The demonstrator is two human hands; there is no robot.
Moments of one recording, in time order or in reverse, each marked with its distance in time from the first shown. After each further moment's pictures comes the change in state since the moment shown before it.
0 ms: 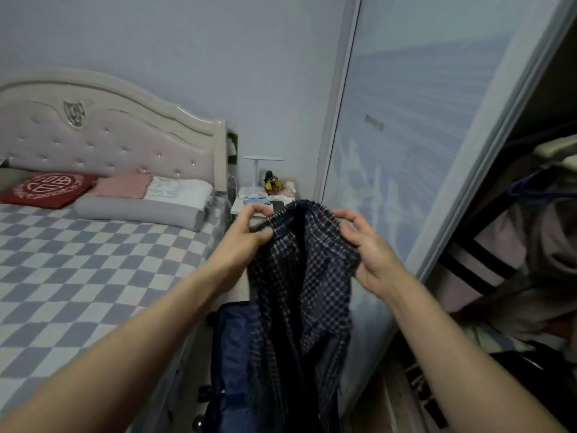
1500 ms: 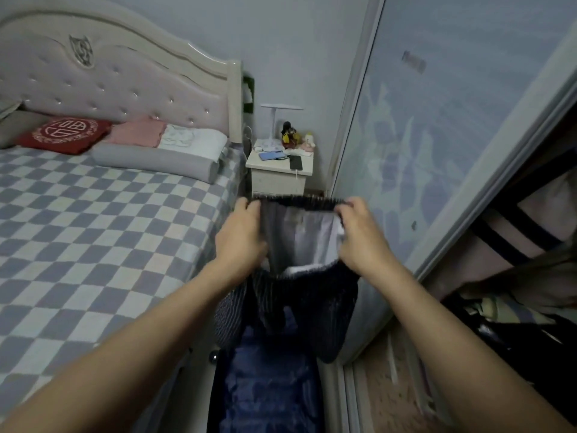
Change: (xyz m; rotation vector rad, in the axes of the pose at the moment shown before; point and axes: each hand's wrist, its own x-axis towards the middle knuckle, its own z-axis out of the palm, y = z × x) left_hand -0.002 -0.070 -0.009 1.135 0.332 0.177; right_hand 0.015 0.056 -0.015 -1.516 0.087 -0.301
